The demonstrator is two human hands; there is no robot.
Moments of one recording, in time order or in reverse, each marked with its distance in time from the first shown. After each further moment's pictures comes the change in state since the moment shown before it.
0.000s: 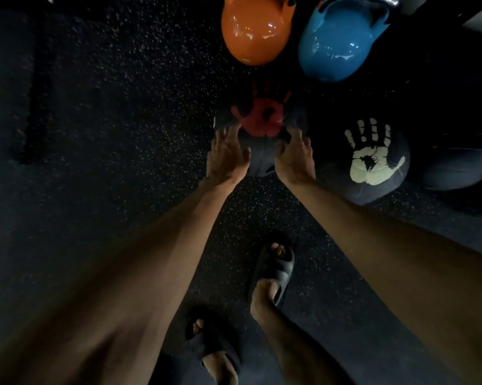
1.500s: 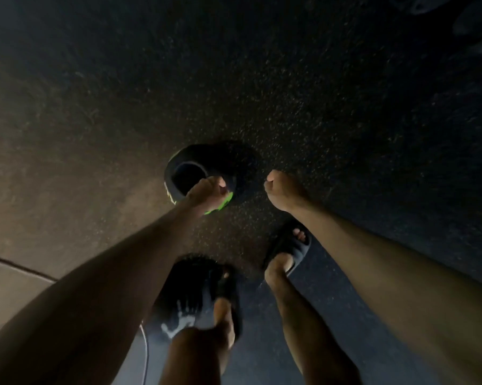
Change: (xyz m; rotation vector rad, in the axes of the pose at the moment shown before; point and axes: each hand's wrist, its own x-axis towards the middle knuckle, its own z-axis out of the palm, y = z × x) left_hand -0.793 -0.410 0.108 -0.040 -0.202 -0.429; right_hand -0.737 0.170 0.254 -0.471 -0.591 -0.337
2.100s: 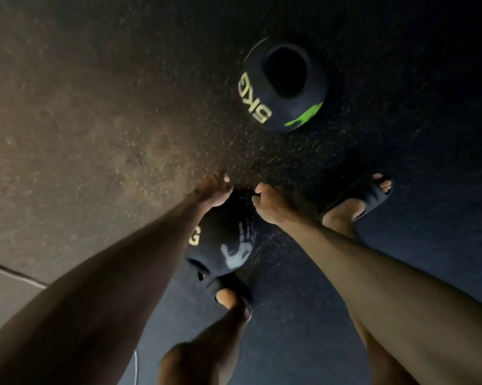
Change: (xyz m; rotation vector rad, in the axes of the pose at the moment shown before) left_hand -0.125 -0.314 0.173 -0.239 -0.012 -0.118; right_hand -0.121 -0.098 0.378 -0.133 -0.178 -0.043
